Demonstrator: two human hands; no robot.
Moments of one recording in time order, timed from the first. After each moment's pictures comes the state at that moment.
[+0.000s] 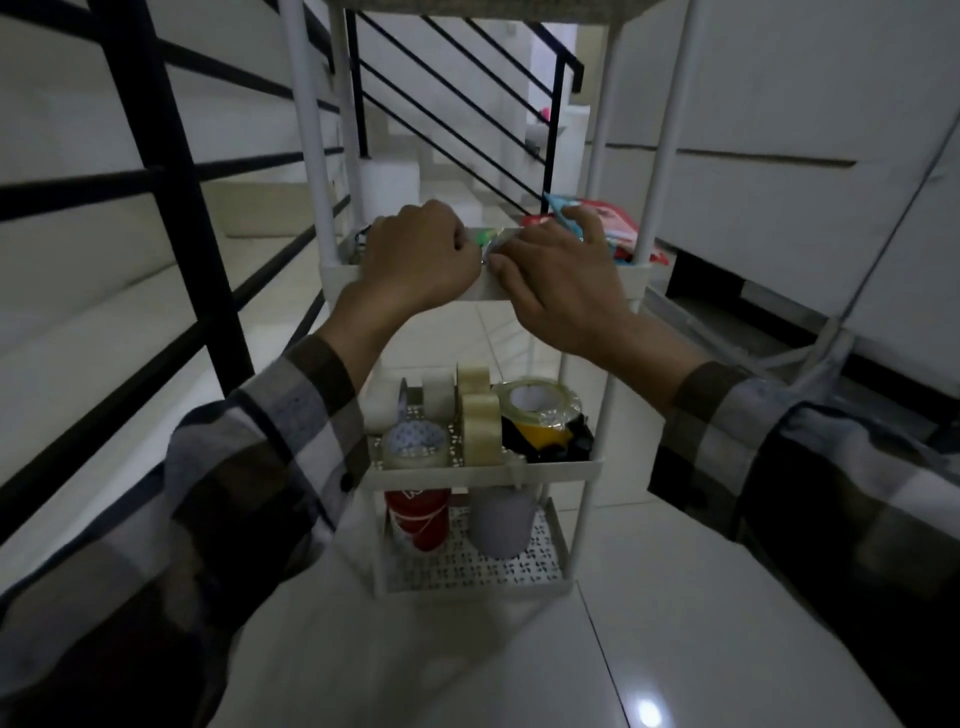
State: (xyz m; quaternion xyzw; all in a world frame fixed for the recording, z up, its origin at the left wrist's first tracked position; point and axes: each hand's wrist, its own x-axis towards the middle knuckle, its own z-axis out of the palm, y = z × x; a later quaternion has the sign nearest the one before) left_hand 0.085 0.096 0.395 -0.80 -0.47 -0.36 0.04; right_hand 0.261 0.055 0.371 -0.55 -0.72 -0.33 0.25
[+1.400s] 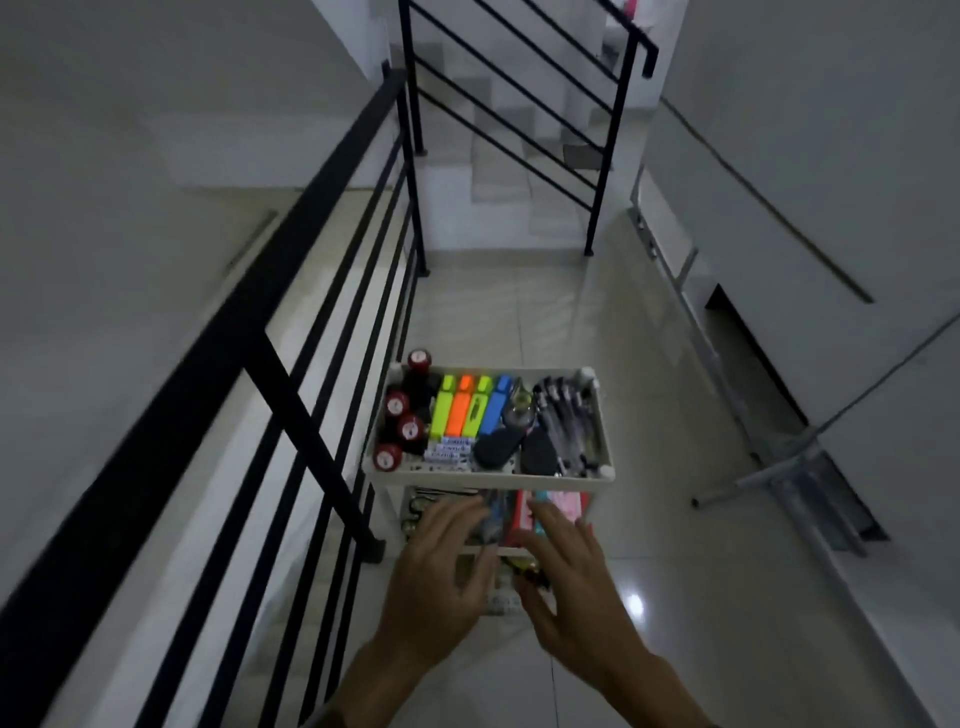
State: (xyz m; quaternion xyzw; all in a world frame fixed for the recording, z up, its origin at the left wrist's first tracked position) left_hand 0.081 -0.034 0.666 -0.77 -0.49 -0.36 -0.20; right_hand 0.280 -0.072 0.649 -0.58 -0.76 0.12 0.27
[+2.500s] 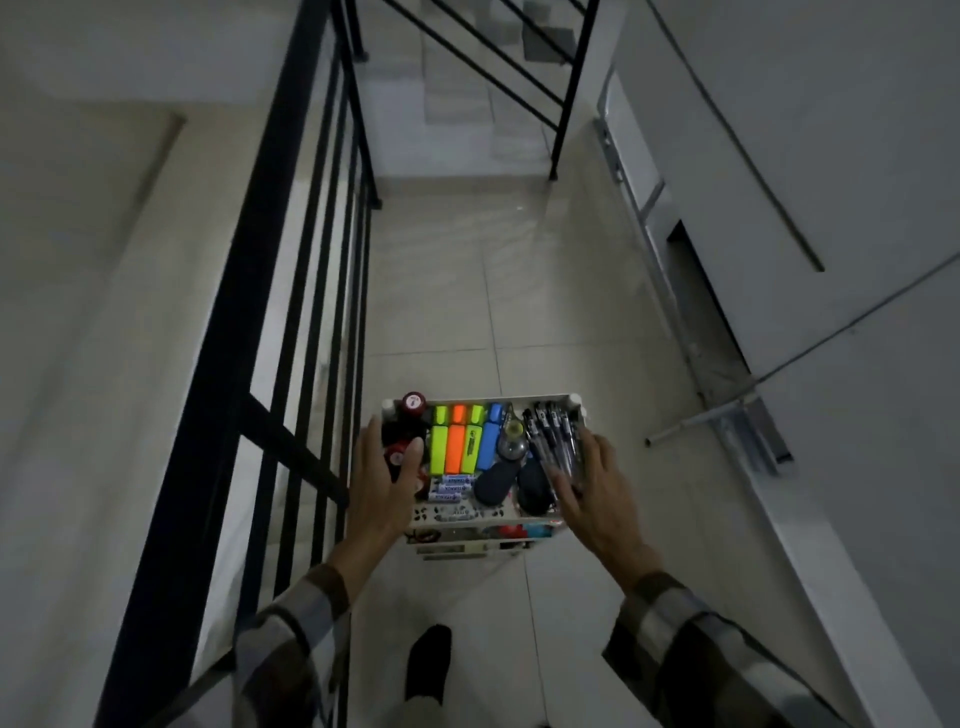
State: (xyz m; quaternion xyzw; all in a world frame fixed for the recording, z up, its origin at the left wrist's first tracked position) left_hand 0.037 0.131 0.749 -0.57 -0.64 -0.30 -0.43; right_hand 0.315 0.061 0.734 -0.76 -0.58 0.18 0.23
